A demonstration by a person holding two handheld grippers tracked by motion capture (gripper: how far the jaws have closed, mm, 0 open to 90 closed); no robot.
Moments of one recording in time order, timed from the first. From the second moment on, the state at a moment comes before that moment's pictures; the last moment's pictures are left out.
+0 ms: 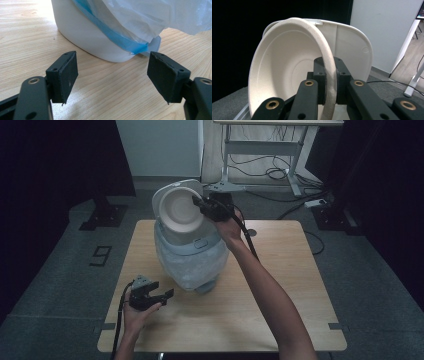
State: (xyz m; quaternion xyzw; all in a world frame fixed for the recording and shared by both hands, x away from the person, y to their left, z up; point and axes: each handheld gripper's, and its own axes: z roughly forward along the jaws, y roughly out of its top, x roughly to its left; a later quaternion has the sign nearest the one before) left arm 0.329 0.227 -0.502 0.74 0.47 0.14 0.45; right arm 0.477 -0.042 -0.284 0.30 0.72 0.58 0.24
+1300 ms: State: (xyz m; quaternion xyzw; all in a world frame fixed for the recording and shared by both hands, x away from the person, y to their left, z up) left arm 0.324 0.230 -0.497 0.73 0.47 0.16 0.47; right arm 0.352 -0.249 -0.392 0.38 0.71 0.54 0.23
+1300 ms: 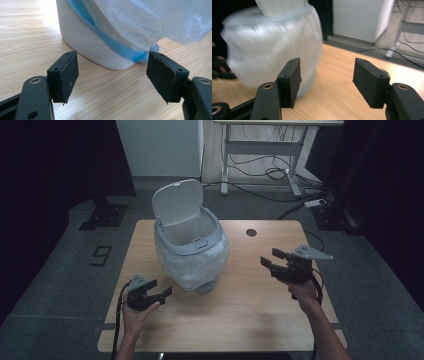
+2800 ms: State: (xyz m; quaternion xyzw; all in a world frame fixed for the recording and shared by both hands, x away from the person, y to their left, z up) left arm 0.308 0.240 -0.423 0.70 0.44 0.21 0.53; right arm 0.323 -0.298 -0.510 0.47 0.71 0.48 0.20
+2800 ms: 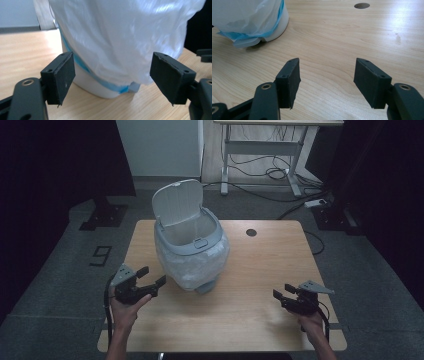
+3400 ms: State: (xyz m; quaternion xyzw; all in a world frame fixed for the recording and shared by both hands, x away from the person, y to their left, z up) left arm 0.322 0.237 -0.372 0.69 0.41 0.22 0.55; right arm 0.325 -0.299 -0.517 0.47 0.72 0.47 0.19
